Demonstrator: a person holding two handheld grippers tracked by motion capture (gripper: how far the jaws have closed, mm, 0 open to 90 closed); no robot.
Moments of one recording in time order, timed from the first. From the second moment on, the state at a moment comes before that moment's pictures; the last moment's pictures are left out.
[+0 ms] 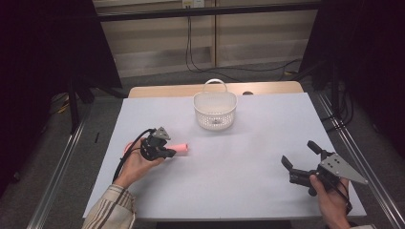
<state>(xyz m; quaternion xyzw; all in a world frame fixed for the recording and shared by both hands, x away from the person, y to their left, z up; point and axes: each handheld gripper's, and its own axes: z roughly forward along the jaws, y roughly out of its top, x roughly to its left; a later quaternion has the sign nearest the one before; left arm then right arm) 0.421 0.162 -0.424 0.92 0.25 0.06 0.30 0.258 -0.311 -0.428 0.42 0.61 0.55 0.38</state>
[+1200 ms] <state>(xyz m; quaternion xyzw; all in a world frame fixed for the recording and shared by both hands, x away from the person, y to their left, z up) 0.431 0.170 -0.424 0.90 0.29 0.08 0.31 0.258 -0.311 -0.429 0.42 0.61 0.55 0.38</state>
